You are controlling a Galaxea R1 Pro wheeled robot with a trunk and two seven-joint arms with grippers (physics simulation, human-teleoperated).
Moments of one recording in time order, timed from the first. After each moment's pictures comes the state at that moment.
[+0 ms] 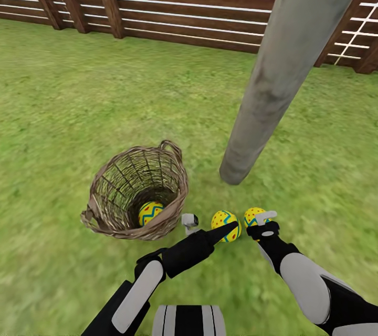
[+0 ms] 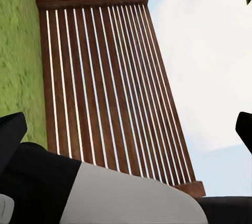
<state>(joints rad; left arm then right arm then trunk) -0.38 -0.09 -0.53 -1.35 1.14 0.50 -0.62 -0.90 -0.01 -0.45 -0.15 0.73 0.03 -0.17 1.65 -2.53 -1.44</state>
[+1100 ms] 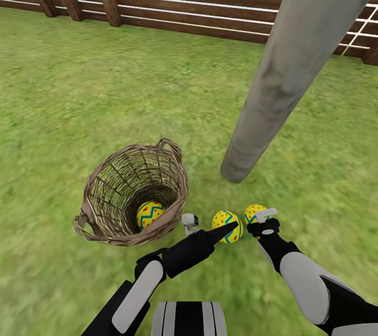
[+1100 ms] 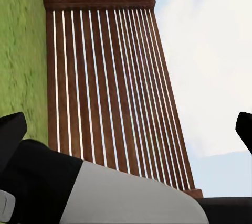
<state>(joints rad) -0.38 -0.09 -0.53 -1.35 1.14 0.49 -0.62 -0.90 -0.01 -0.45 -0.18 0.74 0.02 -0.18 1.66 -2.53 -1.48</state>
